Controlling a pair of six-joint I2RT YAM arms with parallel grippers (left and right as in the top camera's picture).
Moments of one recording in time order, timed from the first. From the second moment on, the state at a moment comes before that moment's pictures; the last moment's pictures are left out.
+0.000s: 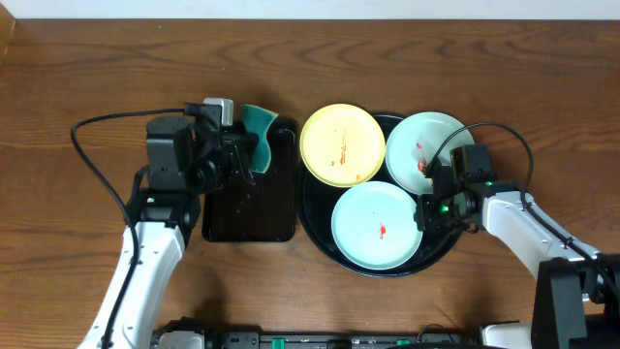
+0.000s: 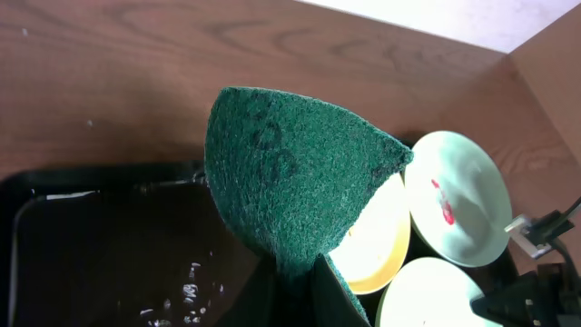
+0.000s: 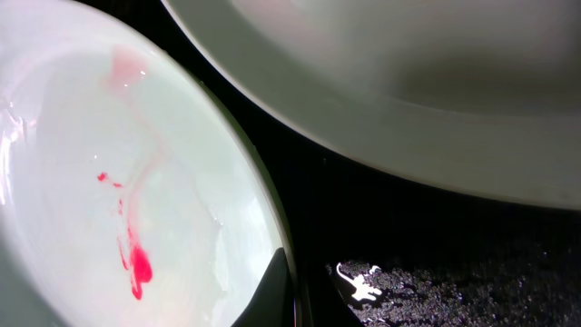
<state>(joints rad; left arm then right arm) -0.04 1.21 0.78 -0.18 0.51 -0.22 0.12 1.56 0.72 -0.54 -0.35 0.09</state>
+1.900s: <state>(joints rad) 0.19 1.17 0.78 -0.08 0.96 -0.57 0.12 1.56 0.72 -0.55 -0.35 0.09</state>
